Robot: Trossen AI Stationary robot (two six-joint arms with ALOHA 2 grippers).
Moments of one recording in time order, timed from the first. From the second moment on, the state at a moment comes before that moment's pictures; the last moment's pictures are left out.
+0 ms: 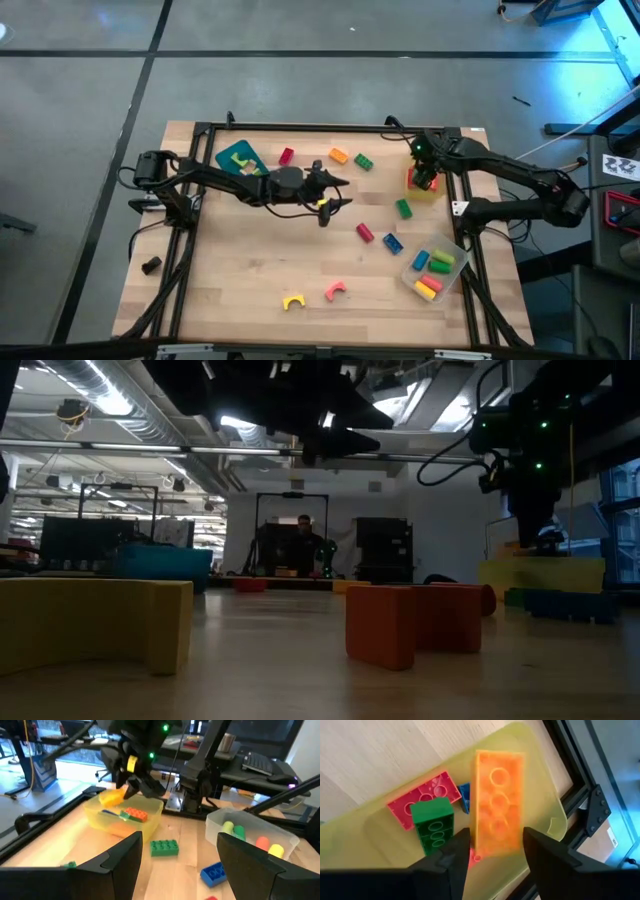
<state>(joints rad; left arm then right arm) 0.04 1.69 0.96 0.59 -0.12 -0.11 -0.67 1.12 0.76 -0.91 0.36 -0.10</state>
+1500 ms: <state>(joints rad) -0.58 1.76 0.99 -0.17 -0.12 -0.75 -0.67 1.12 0.76 -0.91 0.27 -0.10</state>
